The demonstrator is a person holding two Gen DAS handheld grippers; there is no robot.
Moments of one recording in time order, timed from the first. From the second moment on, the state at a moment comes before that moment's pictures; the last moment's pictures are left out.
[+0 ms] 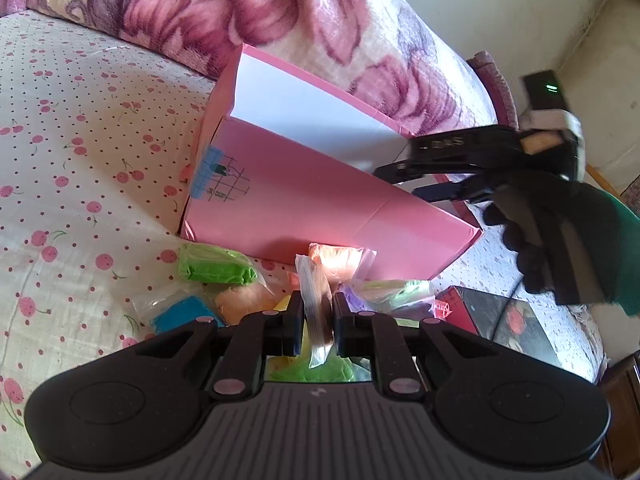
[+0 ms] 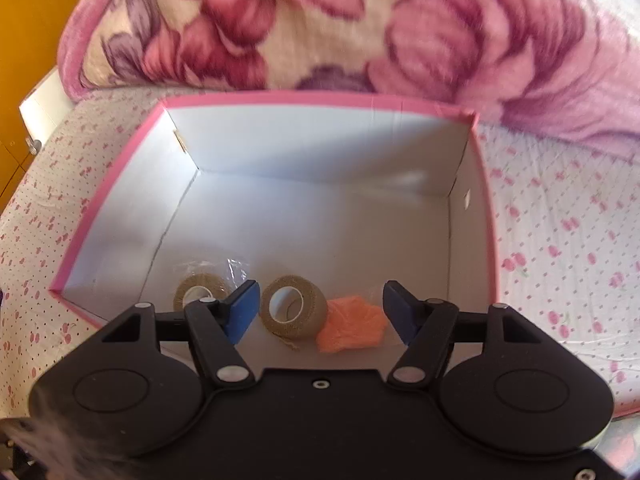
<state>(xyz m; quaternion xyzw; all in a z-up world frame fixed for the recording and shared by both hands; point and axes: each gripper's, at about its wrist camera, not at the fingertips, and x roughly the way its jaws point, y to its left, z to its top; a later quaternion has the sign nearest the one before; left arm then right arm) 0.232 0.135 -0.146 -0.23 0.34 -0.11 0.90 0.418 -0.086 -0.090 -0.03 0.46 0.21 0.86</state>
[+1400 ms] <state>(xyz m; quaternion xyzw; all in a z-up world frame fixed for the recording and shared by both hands) 0.206 0.114 -0.135 -0.18 0.35 -0.05 0.92 0.180 -0.210 -0.056 0.06 0.44 0.15 0.88</state>
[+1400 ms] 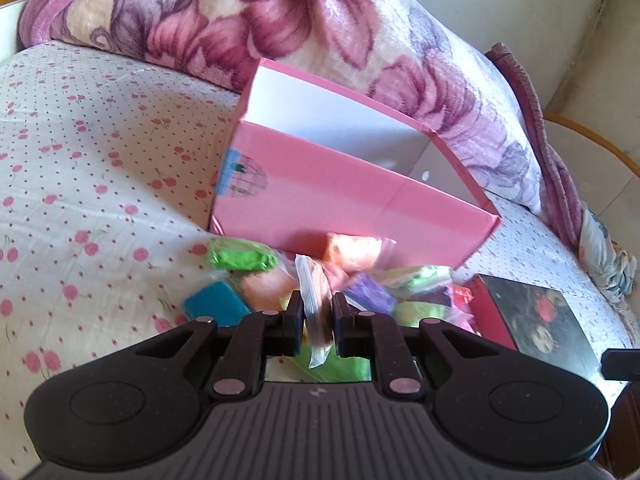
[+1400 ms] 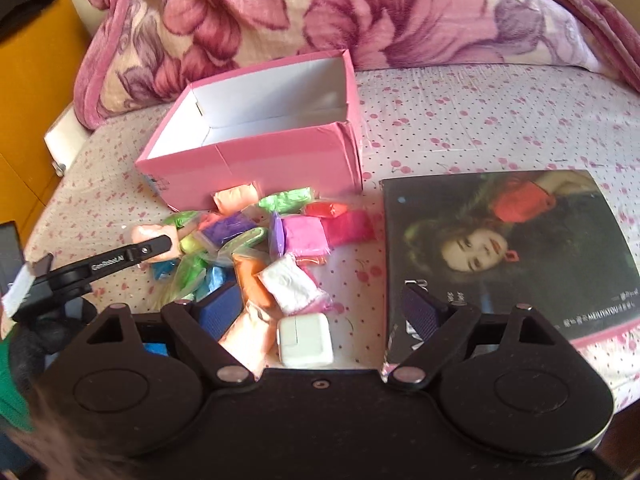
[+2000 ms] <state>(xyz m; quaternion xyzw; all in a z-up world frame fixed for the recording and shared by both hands) 0.316 0.093 -0.041 -0.17 0.35 -0.04 0.92 0.160 -0.248 -0.091 0.17 0.38 0.20 0.89</state>
